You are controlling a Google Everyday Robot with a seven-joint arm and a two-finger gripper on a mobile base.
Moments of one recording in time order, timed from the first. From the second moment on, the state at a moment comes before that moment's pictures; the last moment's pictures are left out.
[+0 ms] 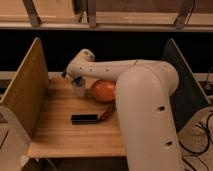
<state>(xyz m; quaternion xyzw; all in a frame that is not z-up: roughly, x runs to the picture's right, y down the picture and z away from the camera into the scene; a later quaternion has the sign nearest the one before) -0.212 -0.097 0.870 -0.08 -0.21 0.20 0.95</state>
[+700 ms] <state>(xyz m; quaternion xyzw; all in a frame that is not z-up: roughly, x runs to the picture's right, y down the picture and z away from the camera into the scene) -0.212 -0.097 0.870 -0.08 -0.21 0.20 0.95</state>
